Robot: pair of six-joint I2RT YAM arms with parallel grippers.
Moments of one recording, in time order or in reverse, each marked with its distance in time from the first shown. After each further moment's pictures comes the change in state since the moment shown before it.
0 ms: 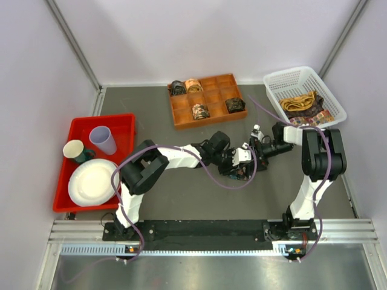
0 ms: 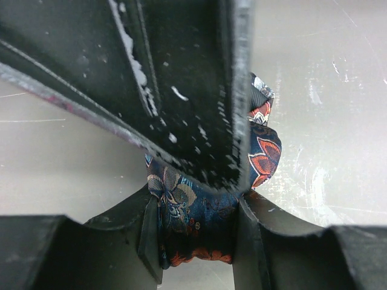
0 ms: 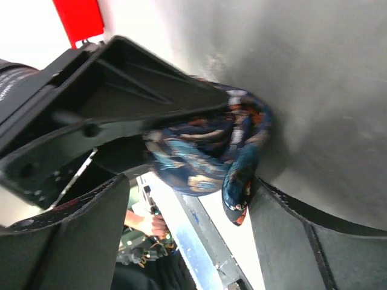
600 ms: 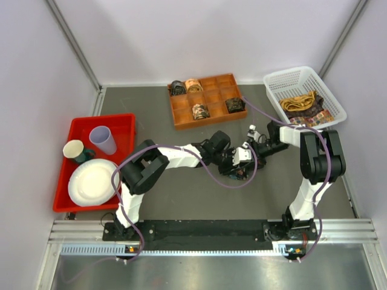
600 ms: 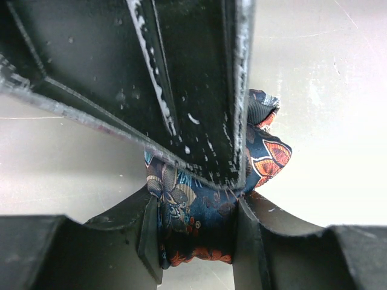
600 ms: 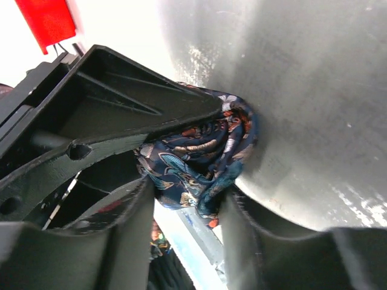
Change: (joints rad) left arm 0.000 0.006 0.014 -0.018 0.000 -0.015; right arm 0.068 -0.041 0.000 0.047 0.090 0.091
